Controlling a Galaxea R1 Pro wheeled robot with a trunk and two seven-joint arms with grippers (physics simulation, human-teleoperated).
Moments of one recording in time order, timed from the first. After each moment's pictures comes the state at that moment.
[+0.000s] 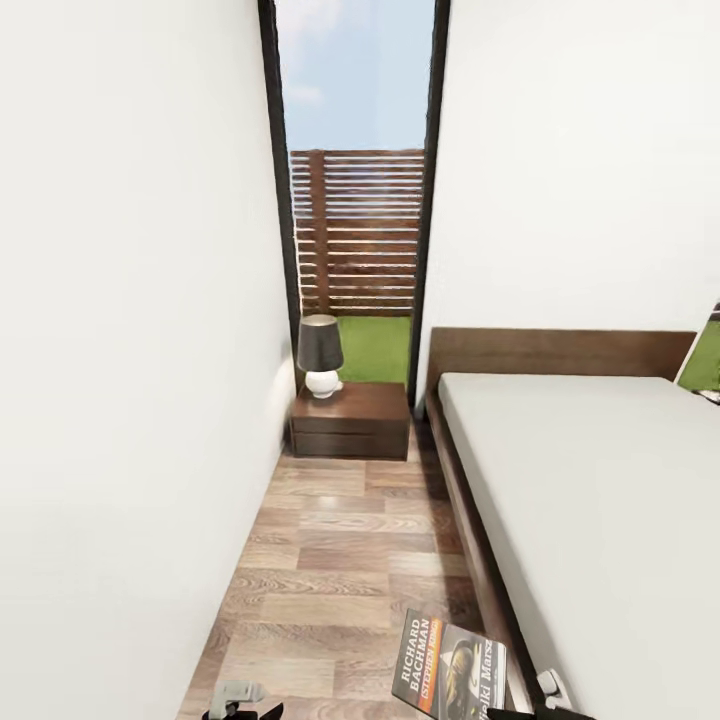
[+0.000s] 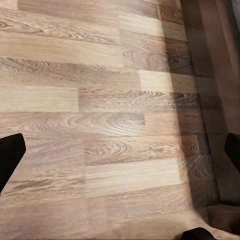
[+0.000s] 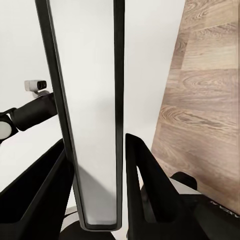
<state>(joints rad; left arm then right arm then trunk) -0.44 0.05 -0.32 -0.02 0.46 -0.28 -0.45 -0.42 -0.32 0.21 -0.19 -0.43 0.24 1.29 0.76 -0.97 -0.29</state>
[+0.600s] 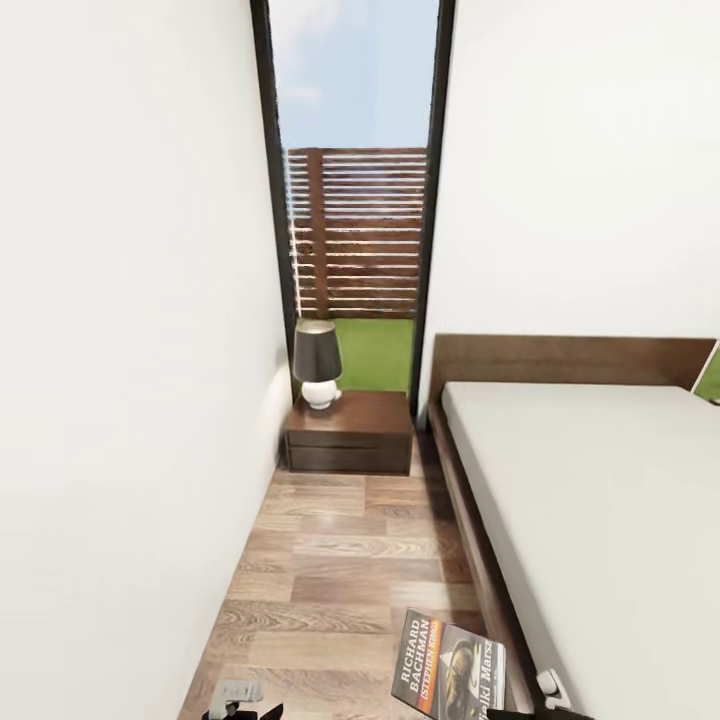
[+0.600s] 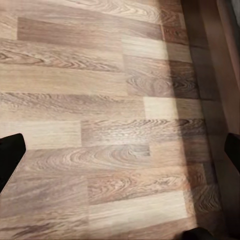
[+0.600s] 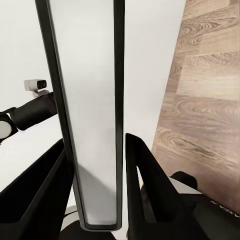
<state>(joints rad) -0.44 0.05 -0.32 -0.02 0.46 -0.28 -0.45 -0.42 -0.32 0.21 -0.19 -0.43 0.24 1.29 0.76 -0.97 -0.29</state>
